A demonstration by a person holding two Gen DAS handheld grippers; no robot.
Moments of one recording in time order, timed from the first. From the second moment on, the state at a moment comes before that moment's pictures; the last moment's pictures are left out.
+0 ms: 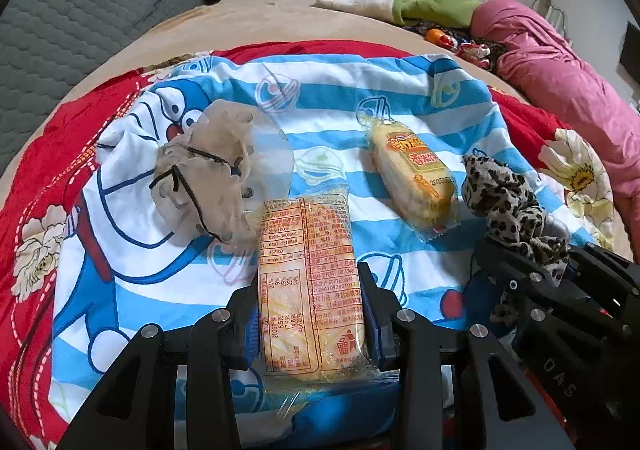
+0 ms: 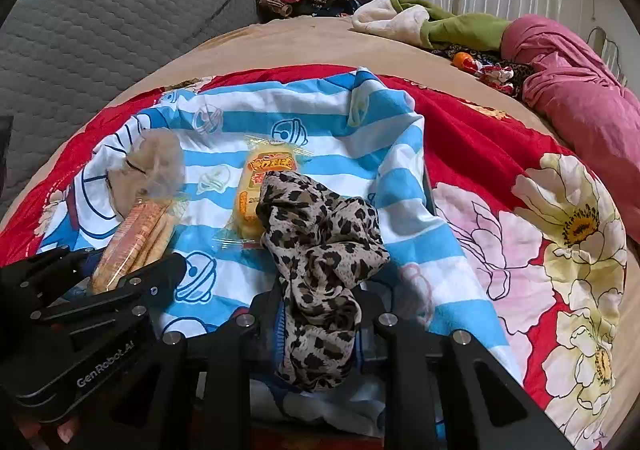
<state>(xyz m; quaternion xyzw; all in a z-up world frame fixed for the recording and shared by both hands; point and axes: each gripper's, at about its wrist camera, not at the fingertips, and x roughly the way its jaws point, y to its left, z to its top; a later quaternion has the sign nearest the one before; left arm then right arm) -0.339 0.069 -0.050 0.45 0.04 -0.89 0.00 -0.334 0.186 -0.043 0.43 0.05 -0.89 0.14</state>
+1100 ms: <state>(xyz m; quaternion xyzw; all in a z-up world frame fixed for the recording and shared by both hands) -0.334 0.054 -0.046 0.45 0.05 -0.89 0.04 -0.331 0.183 -0.042 0.43 0.07 -0.89 0.14</state>
